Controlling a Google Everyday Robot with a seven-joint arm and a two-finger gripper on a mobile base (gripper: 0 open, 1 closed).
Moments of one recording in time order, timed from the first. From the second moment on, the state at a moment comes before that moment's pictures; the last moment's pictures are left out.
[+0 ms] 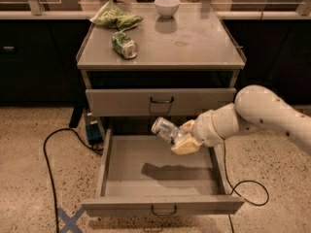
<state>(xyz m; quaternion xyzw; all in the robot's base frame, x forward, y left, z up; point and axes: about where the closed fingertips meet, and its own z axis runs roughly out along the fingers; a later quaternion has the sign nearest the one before) 0.530 -0.078 0.695 -0.57 0.73 0.23 0.31</state>
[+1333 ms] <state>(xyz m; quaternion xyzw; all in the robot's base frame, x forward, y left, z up) 0.577 -0.053 0.558 -0.54 0.76 0.19 0.30</state>
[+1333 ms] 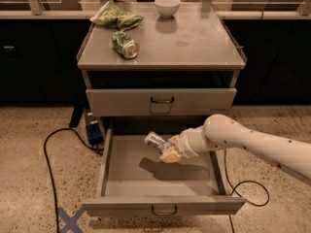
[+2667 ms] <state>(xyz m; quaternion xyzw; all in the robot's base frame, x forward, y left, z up) 0.629 -0.067 0.429 -0.52 0.82 0.11 0.21</state>
